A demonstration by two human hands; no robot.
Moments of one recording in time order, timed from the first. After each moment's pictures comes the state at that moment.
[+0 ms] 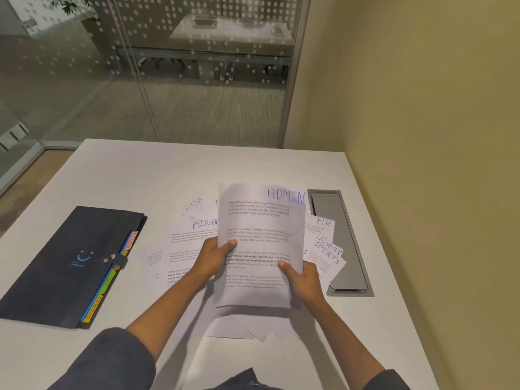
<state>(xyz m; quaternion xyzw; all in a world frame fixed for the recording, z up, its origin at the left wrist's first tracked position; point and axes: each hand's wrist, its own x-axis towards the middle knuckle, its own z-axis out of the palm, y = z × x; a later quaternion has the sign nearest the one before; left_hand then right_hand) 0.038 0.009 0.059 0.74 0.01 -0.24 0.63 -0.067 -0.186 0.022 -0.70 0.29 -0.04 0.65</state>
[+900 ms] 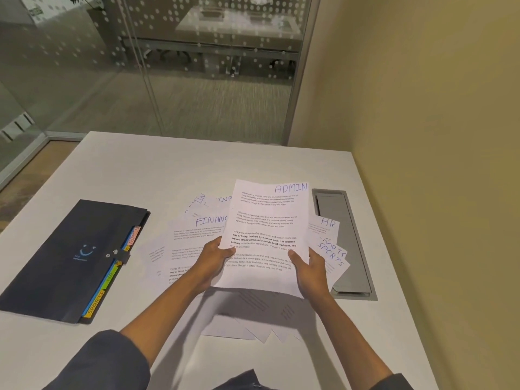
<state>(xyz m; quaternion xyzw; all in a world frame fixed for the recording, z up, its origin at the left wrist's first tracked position) 0.041 0.018 0.049 0.67 0.07 -0.30 0.67 -0.049 -0.189 0.031 -0.68 0.29 -0.07 0.67</state>
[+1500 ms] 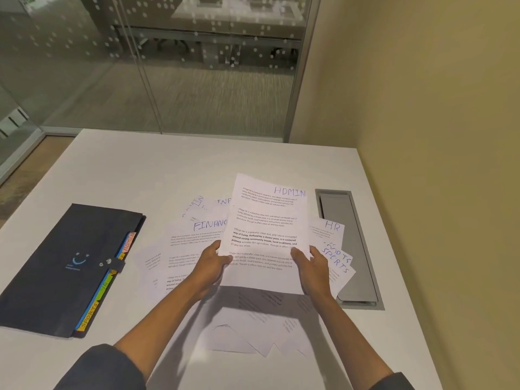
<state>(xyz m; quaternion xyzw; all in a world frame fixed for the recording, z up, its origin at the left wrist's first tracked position) 0.063 0.011 0.036 0.70 0.09 -0.30 0.64 -0.022 -0.203 0.024 -0.67 0.32 -0.06 0.66</state>
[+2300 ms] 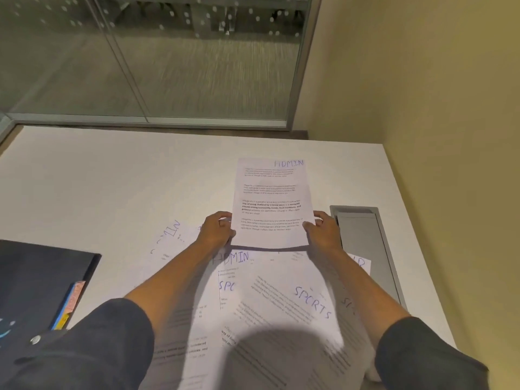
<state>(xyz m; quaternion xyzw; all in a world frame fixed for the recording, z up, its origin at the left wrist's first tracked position) 0.285 -0.075 -0.051 0.79 0.11 -0.28 0.53 0.200 -0.318 -0.045 -0.76 0.37 0.01 0.54</state>
